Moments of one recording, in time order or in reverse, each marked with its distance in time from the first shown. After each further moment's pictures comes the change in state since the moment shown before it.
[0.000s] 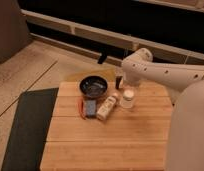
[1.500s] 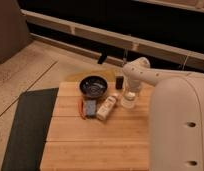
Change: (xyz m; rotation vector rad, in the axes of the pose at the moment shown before) arm 0.007 -0.027 0.090 0.069 0.154 0.055
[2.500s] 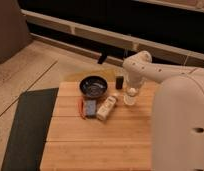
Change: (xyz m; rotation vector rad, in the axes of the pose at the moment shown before) arm -0.006 -0.001 -0.065 -0.015 -0.048 0.042
